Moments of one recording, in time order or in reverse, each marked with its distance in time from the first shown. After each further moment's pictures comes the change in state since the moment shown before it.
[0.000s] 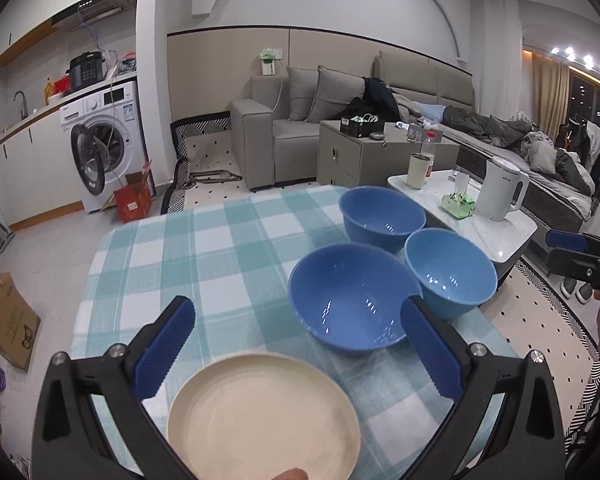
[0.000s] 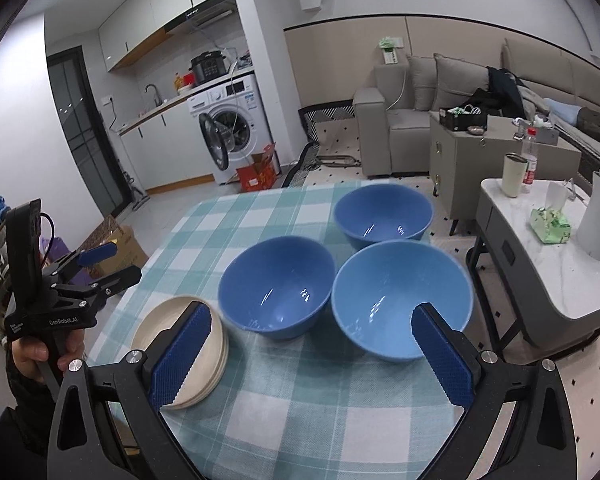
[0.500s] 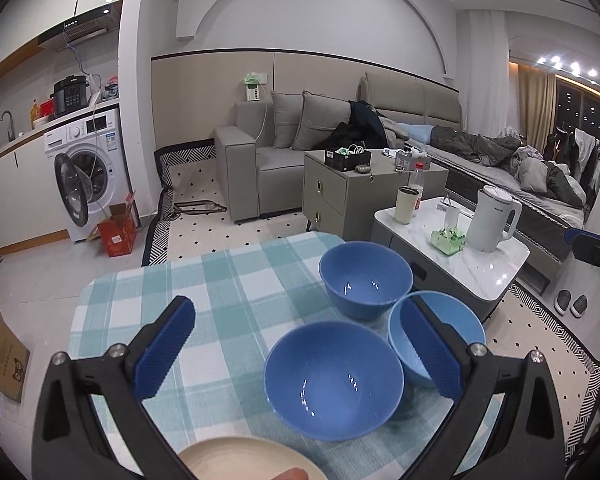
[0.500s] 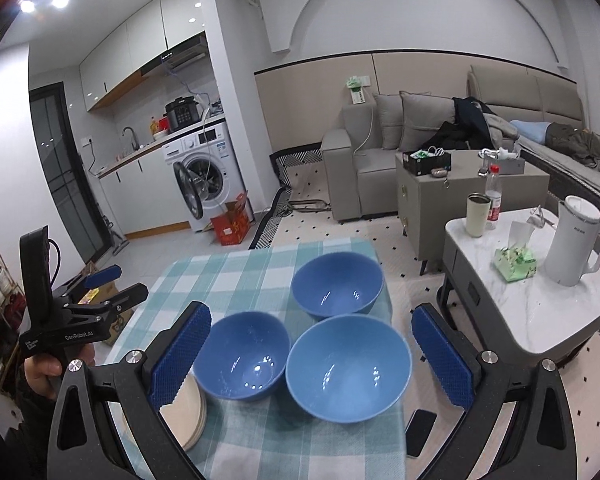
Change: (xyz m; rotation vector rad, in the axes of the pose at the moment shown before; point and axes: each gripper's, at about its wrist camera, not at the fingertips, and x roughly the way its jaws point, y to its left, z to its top) left arm 0.030 -0.019 0.079 0.024 -0.074 -0.037; right arm -0.041 -0.042 0.072 0.049 -0.140 -0.085
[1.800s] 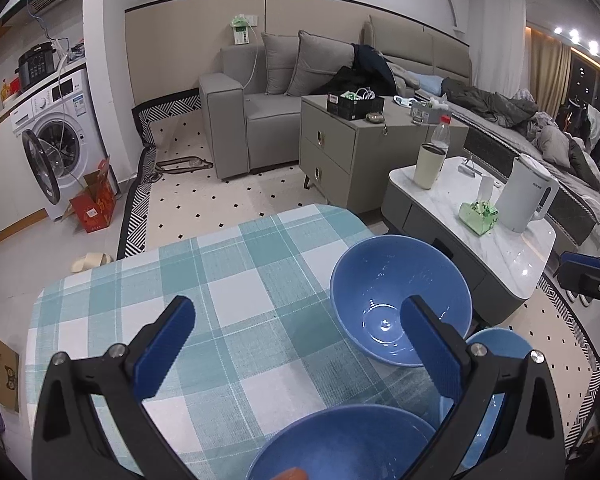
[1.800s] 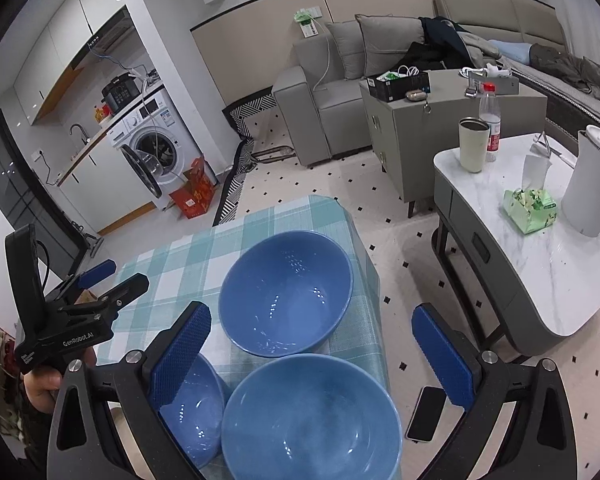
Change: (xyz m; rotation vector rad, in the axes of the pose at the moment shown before) left arm 0.210 -0.005 0.041 0.007 0.219 -0.014; right arm 0.200 -0.085 0.035 0.182 0.248 -0.056
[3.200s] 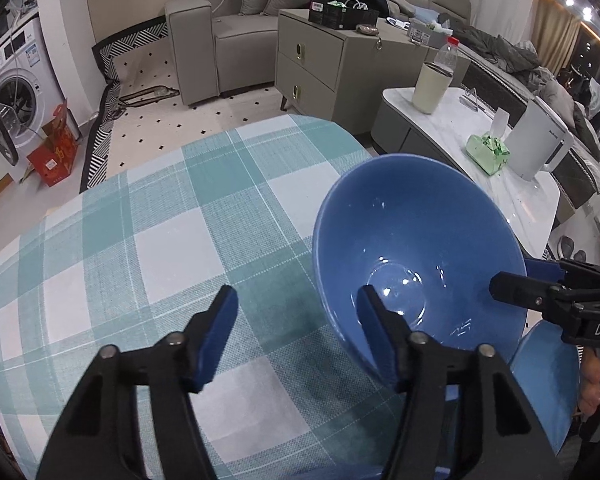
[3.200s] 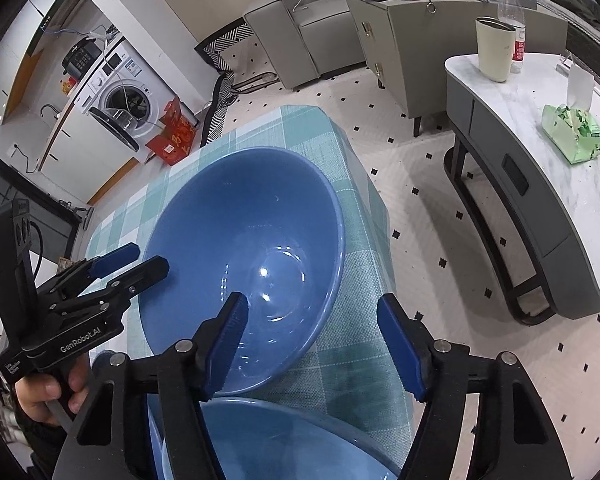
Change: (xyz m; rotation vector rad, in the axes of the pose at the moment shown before) left arm 0.123 -0.013 -0.017 0.012 0.289 -0.089; right arm 0.148 -0.034 -0.012 0.089 0.286 0.008
